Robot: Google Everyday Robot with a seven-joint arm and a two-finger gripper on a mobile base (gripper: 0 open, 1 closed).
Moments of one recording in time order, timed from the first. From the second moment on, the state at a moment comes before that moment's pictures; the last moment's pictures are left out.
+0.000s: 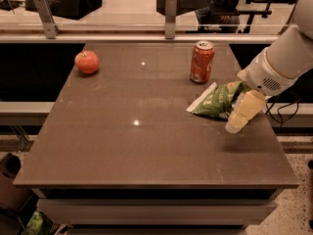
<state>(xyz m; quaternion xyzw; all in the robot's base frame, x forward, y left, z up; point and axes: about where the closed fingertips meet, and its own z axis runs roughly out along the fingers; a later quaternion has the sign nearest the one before) 0.529 -0.205 0.867 -0.54 0.81 0.05 0.20</state>
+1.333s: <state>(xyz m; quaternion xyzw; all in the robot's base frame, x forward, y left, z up) 0.539 -0.199 0.858 -0.54 0.81 0.03 0.22</state>
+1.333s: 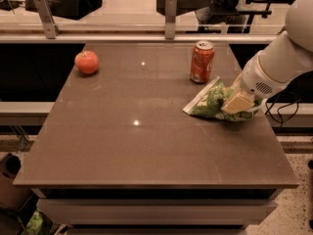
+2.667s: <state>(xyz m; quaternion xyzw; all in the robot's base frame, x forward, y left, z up) 0.548 -0.184 0.912 -0.56 0.80 -0.01 0.21</state>
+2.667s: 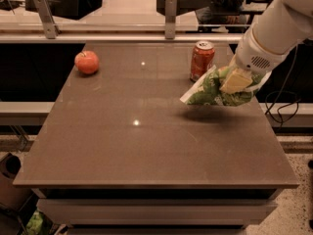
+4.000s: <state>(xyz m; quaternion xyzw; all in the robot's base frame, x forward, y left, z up) 0.555 -0.078 0.982 -0.63 0.71 -0.01 0.32</state>
